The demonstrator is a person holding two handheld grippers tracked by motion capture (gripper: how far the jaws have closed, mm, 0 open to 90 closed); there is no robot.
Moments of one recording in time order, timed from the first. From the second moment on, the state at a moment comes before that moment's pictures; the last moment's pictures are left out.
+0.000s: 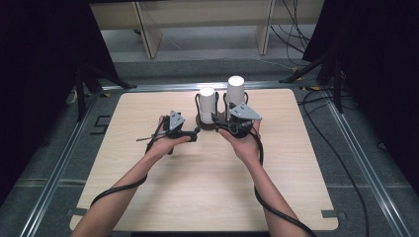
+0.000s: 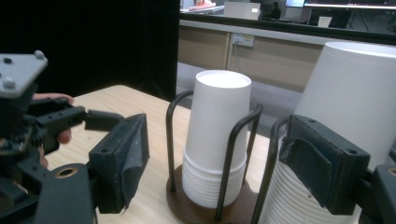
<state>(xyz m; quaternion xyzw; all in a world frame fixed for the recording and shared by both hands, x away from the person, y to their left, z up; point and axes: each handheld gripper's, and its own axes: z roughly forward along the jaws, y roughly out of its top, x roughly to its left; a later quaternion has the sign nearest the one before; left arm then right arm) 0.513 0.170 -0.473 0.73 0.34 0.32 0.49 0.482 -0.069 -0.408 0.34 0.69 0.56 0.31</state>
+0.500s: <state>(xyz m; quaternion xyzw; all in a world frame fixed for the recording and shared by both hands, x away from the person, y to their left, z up) 0.538 0.153 -0.483 0.73 0.37 0.31 0.49 0.510 -0.046 -0.406 0.35 0.70 0.55 0.30</state>
